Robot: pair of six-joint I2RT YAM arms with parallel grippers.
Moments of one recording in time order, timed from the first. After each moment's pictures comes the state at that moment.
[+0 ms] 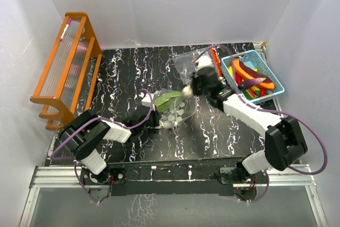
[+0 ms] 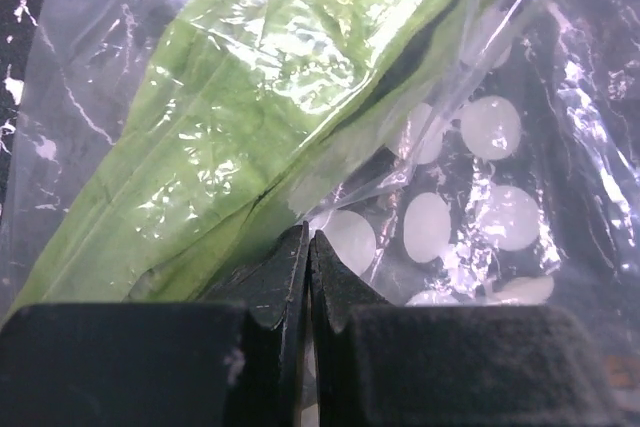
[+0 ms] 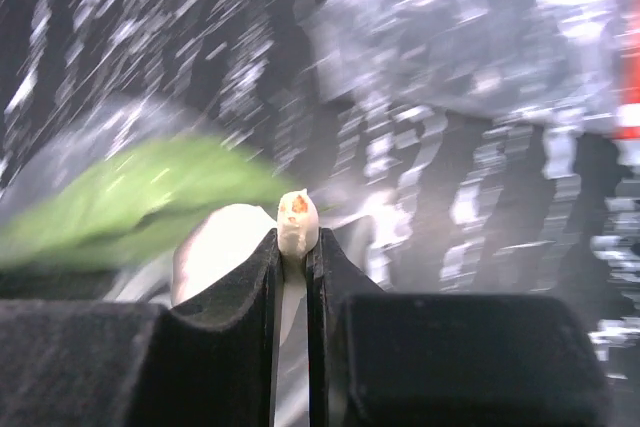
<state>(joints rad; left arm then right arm) -0.74 1.62 0.42 0.70 -0.16 -0.46 0.62 1.45 0.98 -0.12 0.15 0.23</state>
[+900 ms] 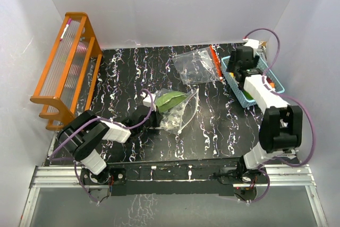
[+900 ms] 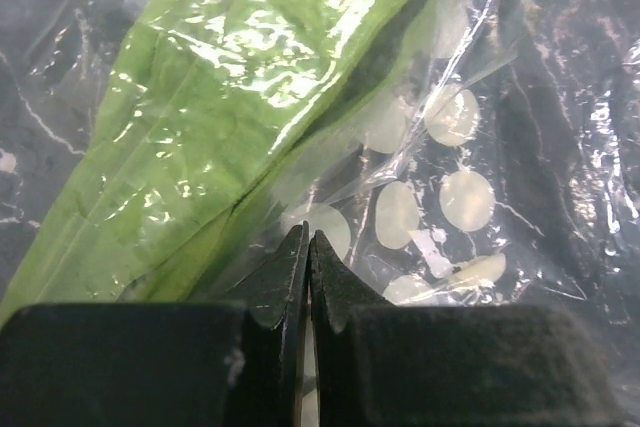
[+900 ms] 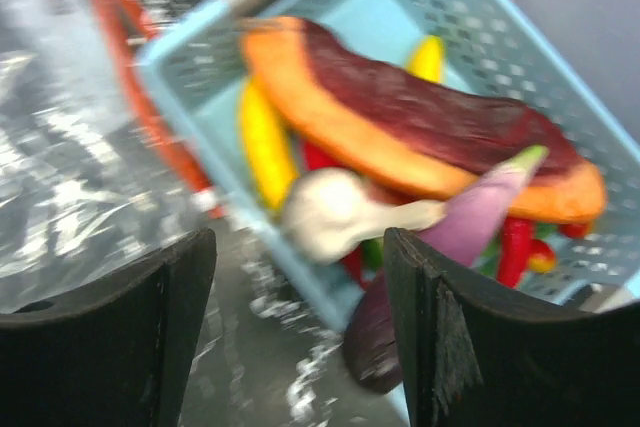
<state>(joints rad) -0.74 1.62 0.42 0.70 -0.10 -0.44 0.02 1.63 1.24 -0.22 0.38 0.20</state>
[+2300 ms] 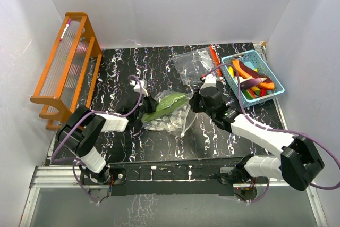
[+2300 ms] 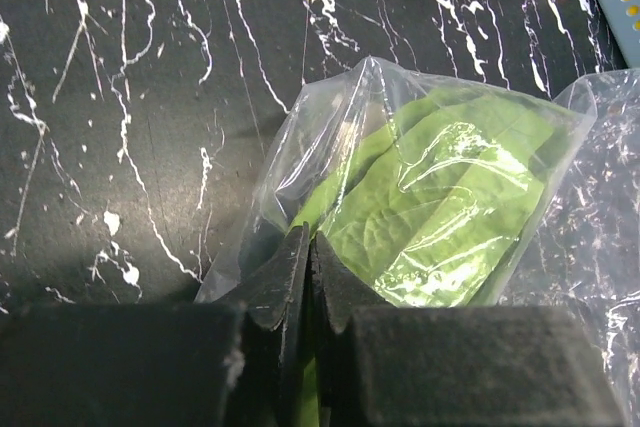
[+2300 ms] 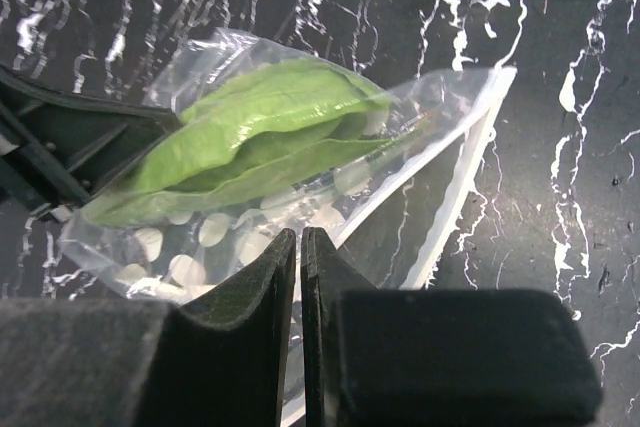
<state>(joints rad) -0.57 1.63 0.56 0.62 -0.04 -0.54 0.67 1.19 0.72 -0.03 0.19 0.47</state>
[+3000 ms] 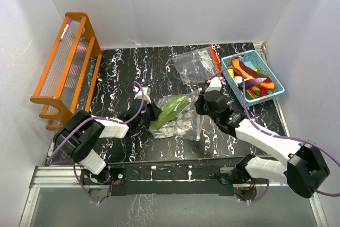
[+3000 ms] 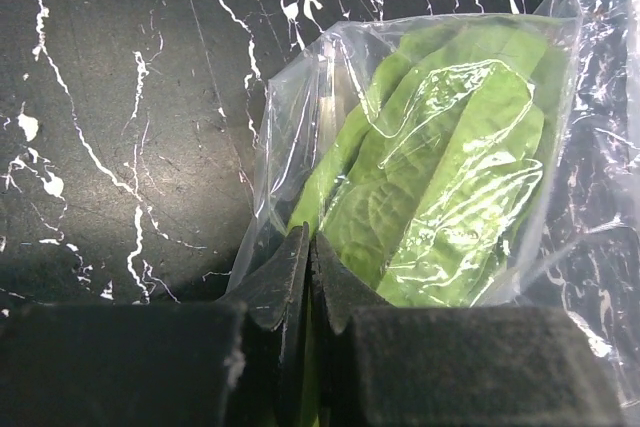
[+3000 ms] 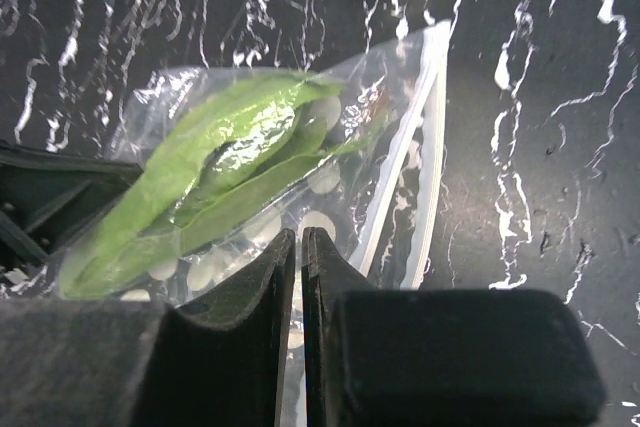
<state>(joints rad) -0.66 1.57 0.48 0.62 -0.05 -0.61 0.67 1.15 0.66 -0.06 0.27 0.47</state>
